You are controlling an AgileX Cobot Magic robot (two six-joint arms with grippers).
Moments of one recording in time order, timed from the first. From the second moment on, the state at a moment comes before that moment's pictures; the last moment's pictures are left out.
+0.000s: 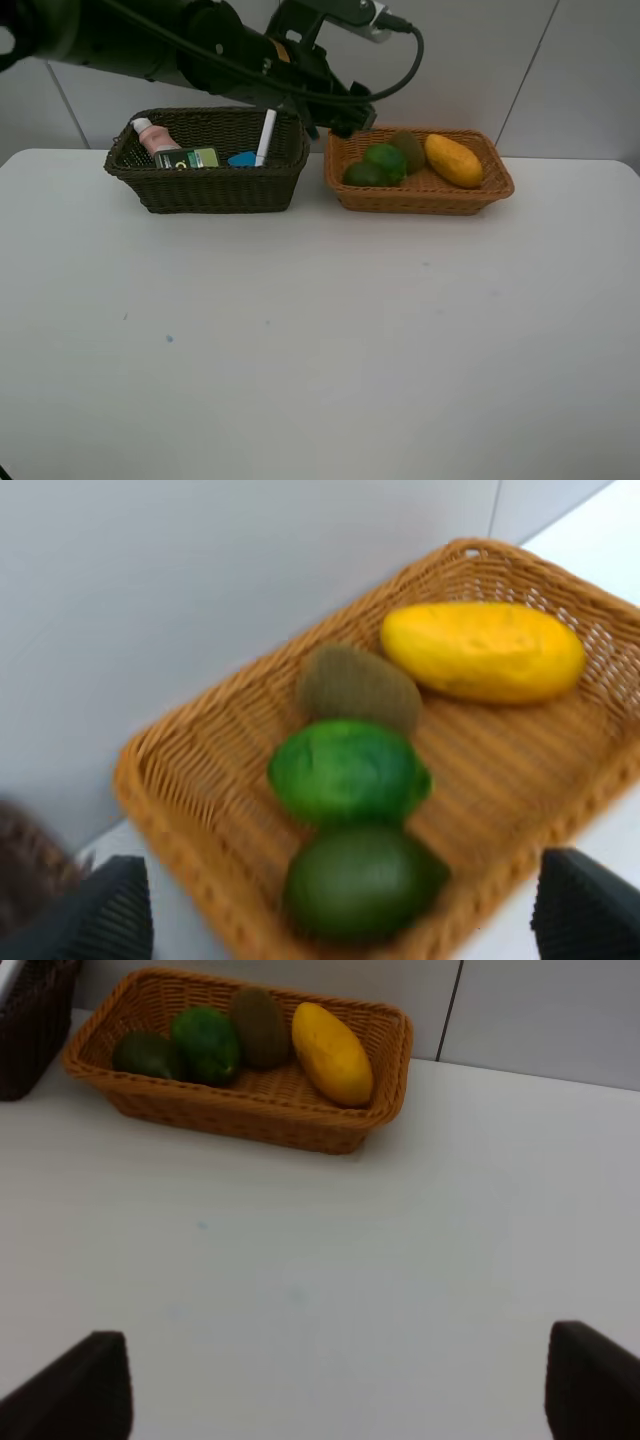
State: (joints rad) left arm -0.65 1.90 -1.32 -0.11 -0.06 0.24; right arm 0.04 0.00 -0.52 0.01 1.06 -0.12
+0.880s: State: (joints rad) left arm -0.45 0.65 -0.72 -0.08 0.87 0.19; right arm 0.04 0.00 -0.52 0.01 1.06 -0.12
